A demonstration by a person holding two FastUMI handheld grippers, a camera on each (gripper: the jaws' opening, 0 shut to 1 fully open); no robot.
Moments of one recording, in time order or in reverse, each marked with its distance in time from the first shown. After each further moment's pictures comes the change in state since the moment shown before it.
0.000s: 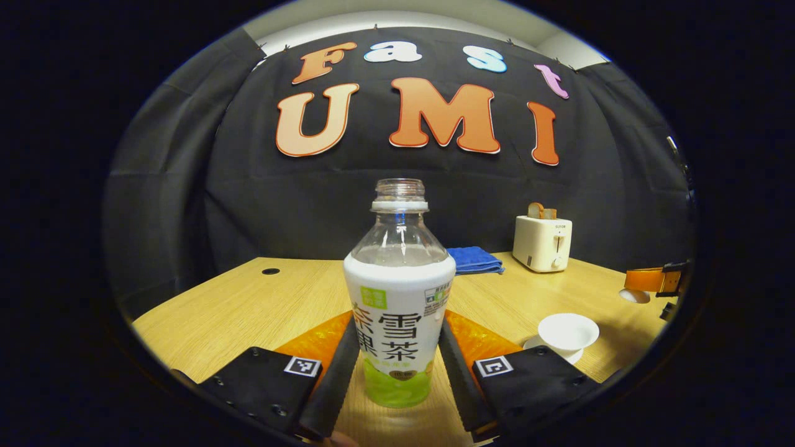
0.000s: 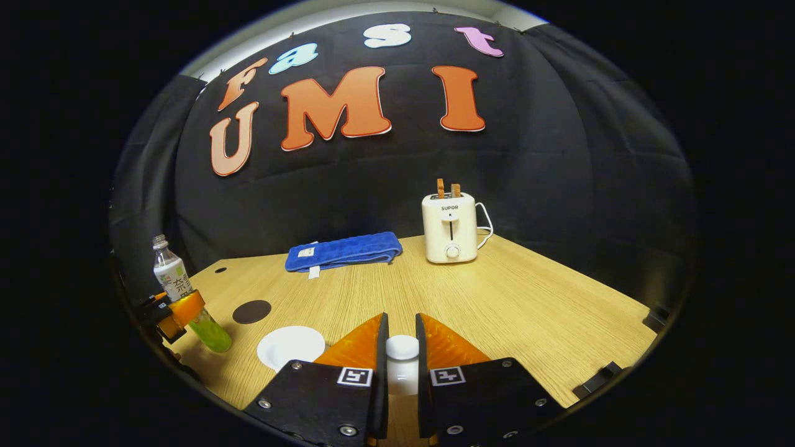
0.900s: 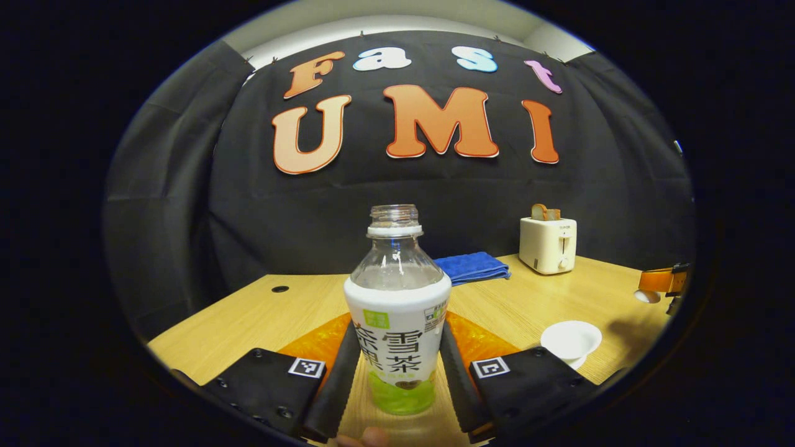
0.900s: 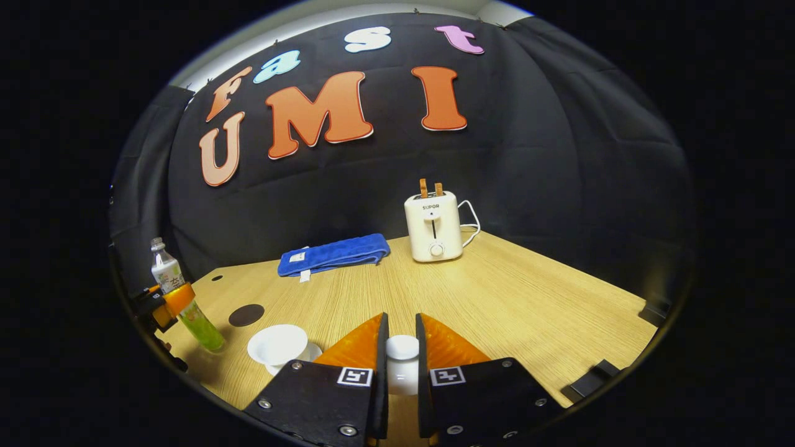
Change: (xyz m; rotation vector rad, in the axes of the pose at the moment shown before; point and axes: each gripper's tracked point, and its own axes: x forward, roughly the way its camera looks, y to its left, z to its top) left arm -0.005 -0.002 0.040 0.098 -0.058 0.017; right arm -0.010 -0.021 -0.001 0.051 -0.006 -0.023
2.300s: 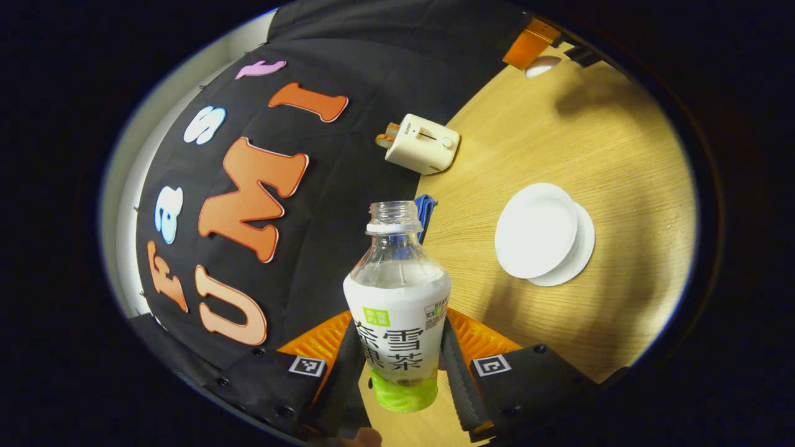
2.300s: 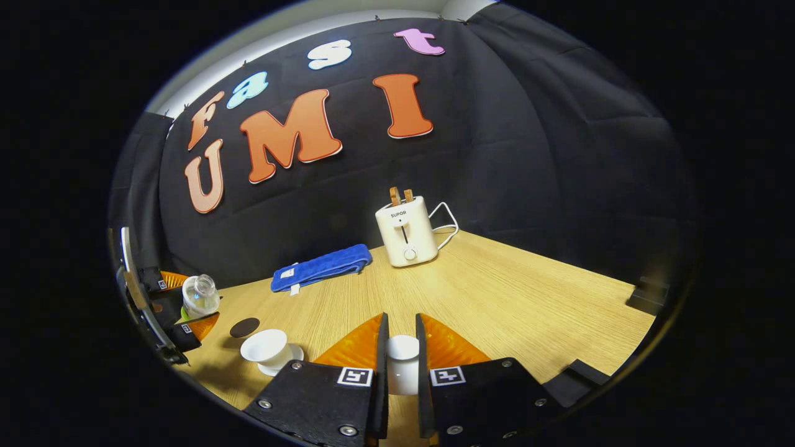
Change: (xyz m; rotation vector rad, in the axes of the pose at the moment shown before) left arm 0.014 -0.093 -0.012 1.187 0.063 -0.268; right arm -0.017 -0.055 0.002 0.118 -0.035 -0.030
